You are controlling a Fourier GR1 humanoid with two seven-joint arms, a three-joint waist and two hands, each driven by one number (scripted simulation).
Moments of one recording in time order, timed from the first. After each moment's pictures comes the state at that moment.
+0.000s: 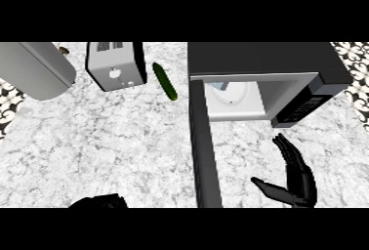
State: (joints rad) left arm 0.46 0.00 -0.16 -1.96 -0.10 -0.50 -0.30; right arm -0.04 -0.07 -0.12 -0.93 -0.04 0.11 -0.95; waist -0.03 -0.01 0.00
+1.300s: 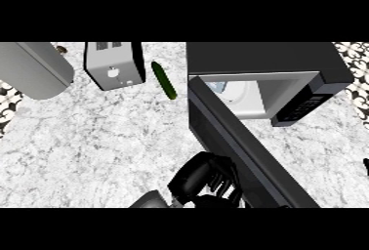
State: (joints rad) left arm -0.35 0.01 -0.80 -1.31 -0.11 0.17 -0.11; right arm 0.36 -0.25 -0.24 -1.60 -0.30 0.32 -0.71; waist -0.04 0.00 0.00
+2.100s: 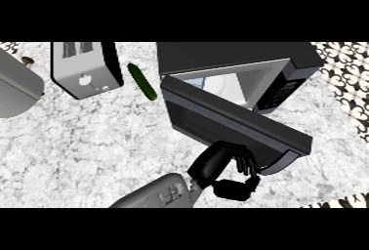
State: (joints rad) left arm -0.65 0.01 -1.00 -1.09 0.31 0.38 -0.15; right arm 0.28 -0.36 -0.21 -1.78 -0.45 0.46 -0.55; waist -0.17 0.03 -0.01
